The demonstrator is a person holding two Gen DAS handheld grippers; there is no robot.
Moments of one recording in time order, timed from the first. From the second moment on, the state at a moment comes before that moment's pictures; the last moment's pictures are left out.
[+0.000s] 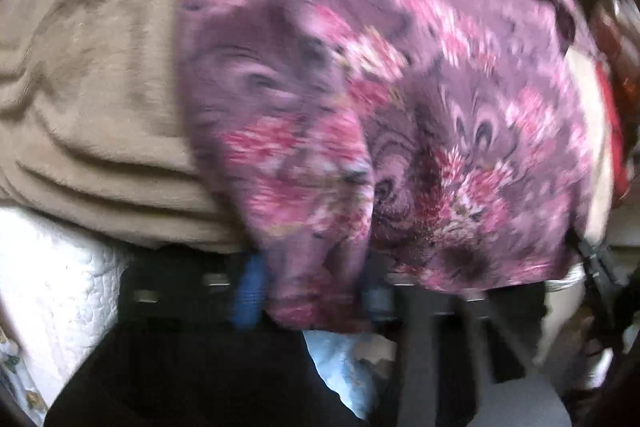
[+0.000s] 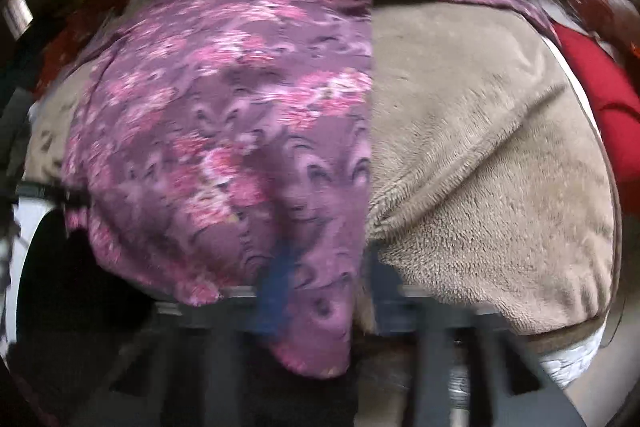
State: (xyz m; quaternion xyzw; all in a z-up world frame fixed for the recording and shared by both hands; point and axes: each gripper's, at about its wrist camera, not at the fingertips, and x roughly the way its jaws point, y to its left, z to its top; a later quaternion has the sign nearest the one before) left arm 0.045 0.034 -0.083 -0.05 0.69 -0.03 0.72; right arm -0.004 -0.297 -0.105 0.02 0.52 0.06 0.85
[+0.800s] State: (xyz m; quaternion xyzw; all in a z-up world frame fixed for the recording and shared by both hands) left arm 0.024 0.162 -0.007 -0.20 0.60 -0.03 0.77; right arm -0.032 -0.336 -0.061 0.14 0.48 0.07 0.87
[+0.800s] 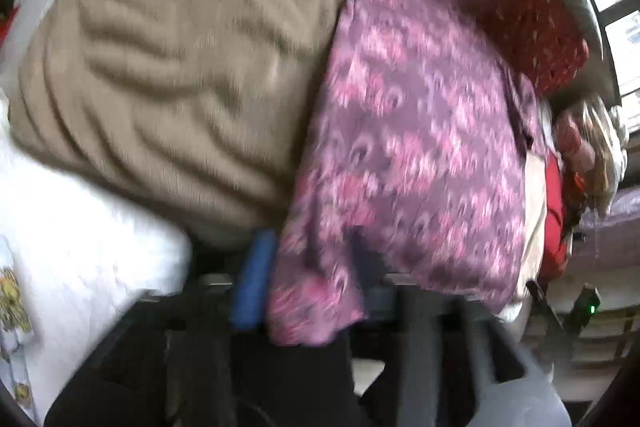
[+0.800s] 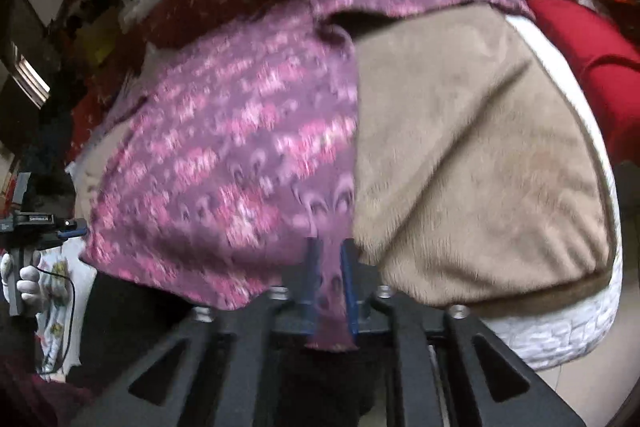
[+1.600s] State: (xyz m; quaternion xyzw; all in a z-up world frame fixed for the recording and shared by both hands) left arm 0.069 0.141 -0.073 -0.15 0.67 0.00 0.73; right arm 0.015 -0.316 -0.094 0.10 0.52 0.05 0.85
